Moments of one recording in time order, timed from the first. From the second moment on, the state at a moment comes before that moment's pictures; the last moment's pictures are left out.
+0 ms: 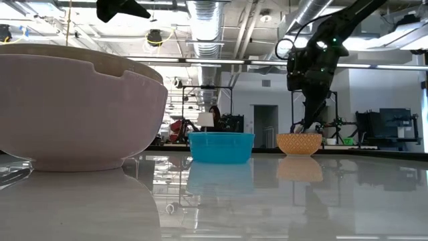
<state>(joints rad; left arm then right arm) -0.12 0.94 1.01 -0.48 -0.43 -0.46 -0.82 1.48 1.05 -0.87 -0.31 -0.37</state>
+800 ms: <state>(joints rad) -0.12 0.94 1.01 -0.48 -0.48 -0.48 -0.82 1.70 1.05 -0.81 -0.34 -0.36</state>
